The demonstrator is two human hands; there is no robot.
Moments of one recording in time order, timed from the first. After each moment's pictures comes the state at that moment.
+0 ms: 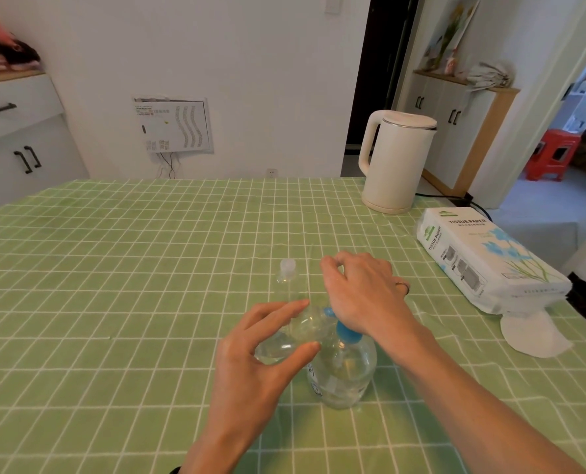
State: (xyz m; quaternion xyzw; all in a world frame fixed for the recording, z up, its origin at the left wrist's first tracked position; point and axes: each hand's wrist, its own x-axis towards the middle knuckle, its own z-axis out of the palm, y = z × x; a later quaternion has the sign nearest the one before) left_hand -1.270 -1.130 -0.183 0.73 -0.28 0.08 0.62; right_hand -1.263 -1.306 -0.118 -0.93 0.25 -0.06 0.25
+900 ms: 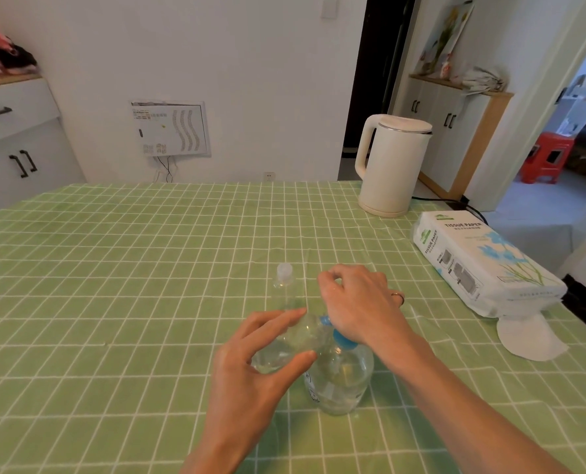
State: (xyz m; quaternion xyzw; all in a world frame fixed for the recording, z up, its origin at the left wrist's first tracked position) left_hand -1.270 -1.130 -0.188 0.72 -0.28 0.07 0.63; right_hand -1.265 -1.308 -0.123 -0.93 0.24 -0.06 0.26
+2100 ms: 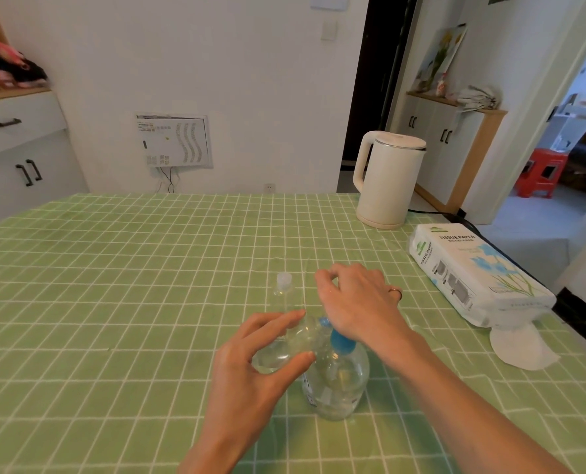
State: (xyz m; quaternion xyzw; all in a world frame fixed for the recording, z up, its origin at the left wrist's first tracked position) left_hand -1.271 -1.129 -0.178 0.73 -0.29 0.08 0.61; right_hand -1.266 -1.308 -0.112 -0.94 0.22 -0.09 0.24
